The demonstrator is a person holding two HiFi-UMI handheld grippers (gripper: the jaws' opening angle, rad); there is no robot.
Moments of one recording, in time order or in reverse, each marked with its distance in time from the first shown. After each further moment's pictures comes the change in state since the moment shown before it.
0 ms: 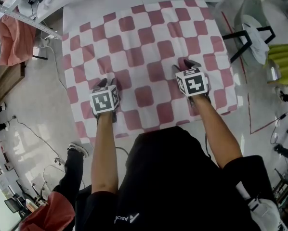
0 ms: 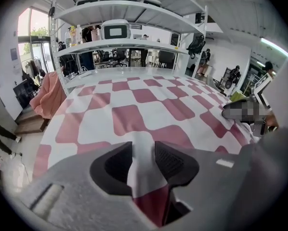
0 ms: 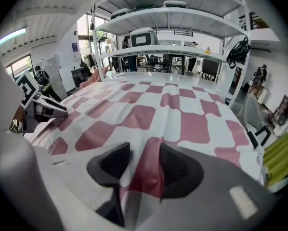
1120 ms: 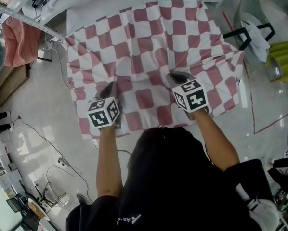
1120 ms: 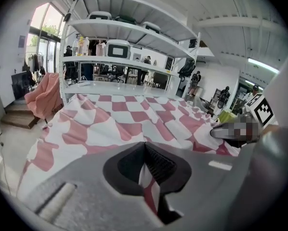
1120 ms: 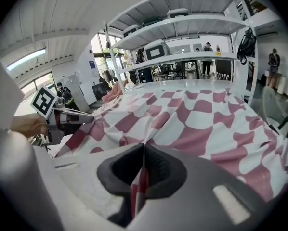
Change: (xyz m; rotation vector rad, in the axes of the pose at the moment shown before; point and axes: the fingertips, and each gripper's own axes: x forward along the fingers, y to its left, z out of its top) left arm -0.062 -0.030 -0.002 -0.079 -0.230 -0.114; right arm -0.059 0.078 -0.009 0.012 -0.123 0.247
